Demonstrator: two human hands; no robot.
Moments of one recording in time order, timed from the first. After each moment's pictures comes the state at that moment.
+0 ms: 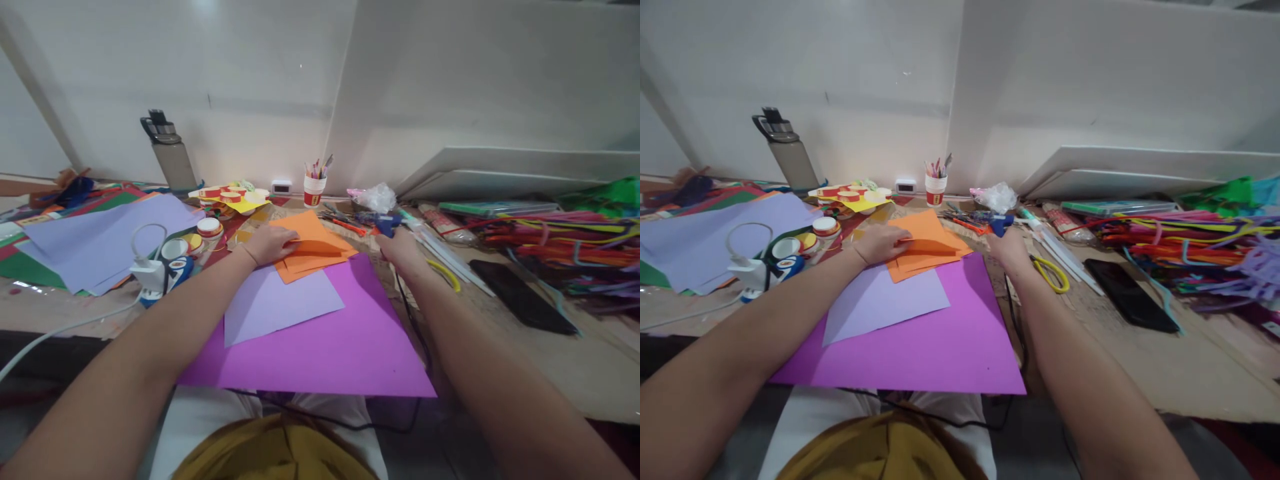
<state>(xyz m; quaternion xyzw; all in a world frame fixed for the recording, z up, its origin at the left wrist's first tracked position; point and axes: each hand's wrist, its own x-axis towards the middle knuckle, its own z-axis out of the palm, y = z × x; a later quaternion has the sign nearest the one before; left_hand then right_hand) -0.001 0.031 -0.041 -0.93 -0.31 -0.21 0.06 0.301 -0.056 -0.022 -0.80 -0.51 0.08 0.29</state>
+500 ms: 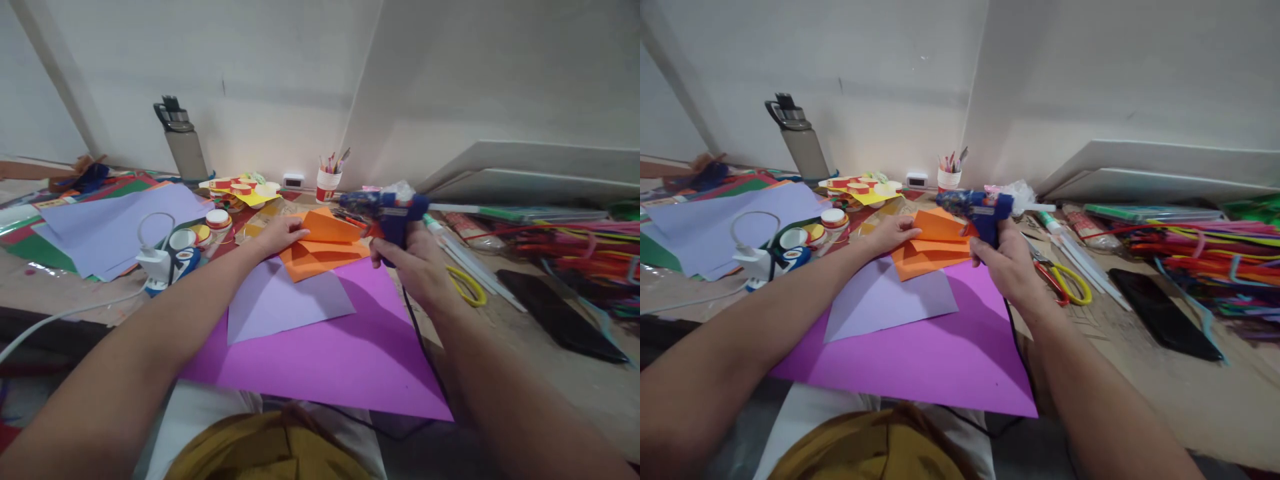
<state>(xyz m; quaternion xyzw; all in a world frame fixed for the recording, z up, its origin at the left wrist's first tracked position) 0.006 0.039 -0.043 -0.86 -0.38 -0.27 -0.21 0.243 -0.112 0.006 -0.48 -0.64 0.26 0.54</state>
